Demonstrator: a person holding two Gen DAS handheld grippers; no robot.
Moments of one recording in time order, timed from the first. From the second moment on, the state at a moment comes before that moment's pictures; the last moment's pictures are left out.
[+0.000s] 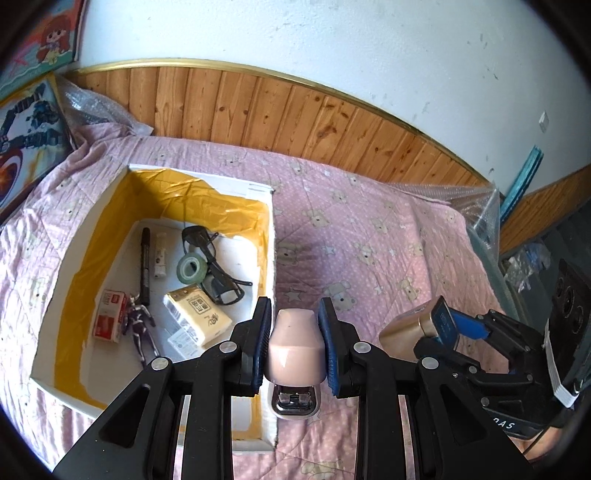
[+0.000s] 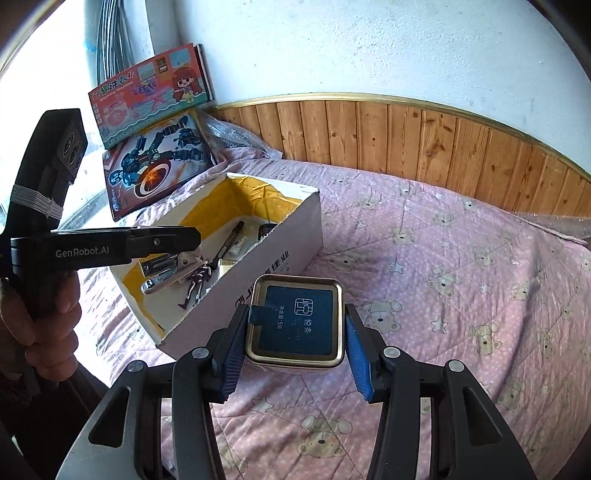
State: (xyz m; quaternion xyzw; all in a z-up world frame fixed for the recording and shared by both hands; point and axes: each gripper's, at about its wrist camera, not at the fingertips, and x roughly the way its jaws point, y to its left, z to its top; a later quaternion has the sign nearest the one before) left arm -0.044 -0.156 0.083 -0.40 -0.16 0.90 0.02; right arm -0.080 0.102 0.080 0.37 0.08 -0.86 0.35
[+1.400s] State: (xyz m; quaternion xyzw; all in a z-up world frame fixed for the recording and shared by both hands) left arm -0.060 -0.233 0.041 -0.45 -0.21 0.87 0.02; right arm -0.187 -0.092 0.094 0.45 0.04 -0.77 0.44
